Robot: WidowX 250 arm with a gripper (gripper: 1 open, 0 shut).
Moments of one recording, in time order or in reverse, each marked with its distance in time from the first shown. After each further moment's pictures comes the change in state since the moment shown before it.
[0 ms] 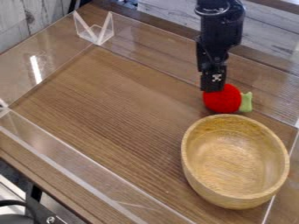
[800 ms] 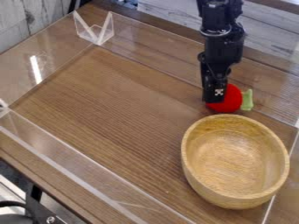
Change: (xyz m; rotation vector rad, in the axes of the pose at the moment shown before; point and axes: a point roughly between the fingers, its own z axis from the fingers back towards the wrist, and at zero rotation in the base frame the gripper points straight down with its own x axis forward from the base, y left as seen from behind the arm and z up) arm 0.008 0.007 -0.037 -0.054 0.022 -0.013
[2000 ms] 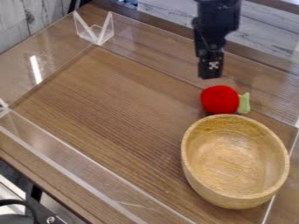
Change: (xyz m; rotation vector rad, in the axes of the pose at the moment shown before) arm 0.007 -0.016 0.055 0.130 -0.049 -0.072
